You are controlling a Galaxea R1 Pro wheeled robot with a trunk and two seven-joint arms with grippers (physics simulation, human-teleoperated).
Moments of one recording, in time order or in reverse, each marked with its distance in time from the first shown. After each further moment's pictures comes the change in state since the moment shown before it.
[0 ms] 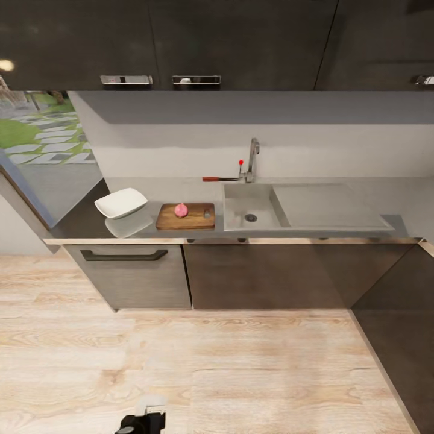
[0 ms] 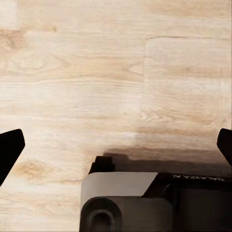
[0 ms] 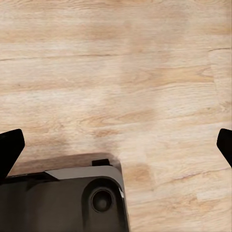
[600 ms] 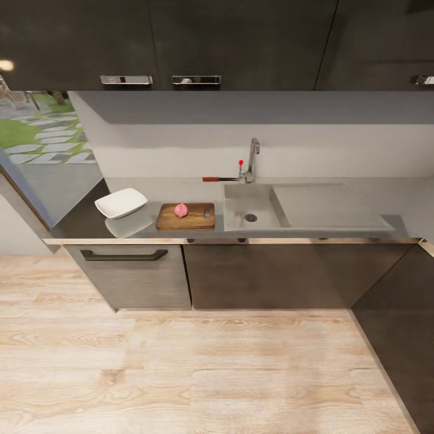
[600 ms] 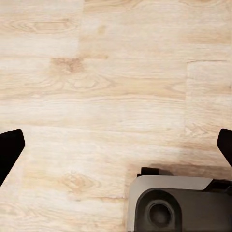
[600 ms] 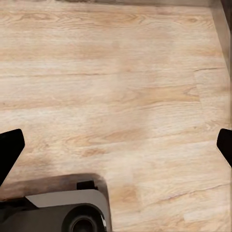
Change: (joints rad) left arm 0.359 0.101 0.001 0.002 0.003 -0.656 0.012; right arm 0.000 -0.039 -0.003 -0.101 0.003 0.050 -0.007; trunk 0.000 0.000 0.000
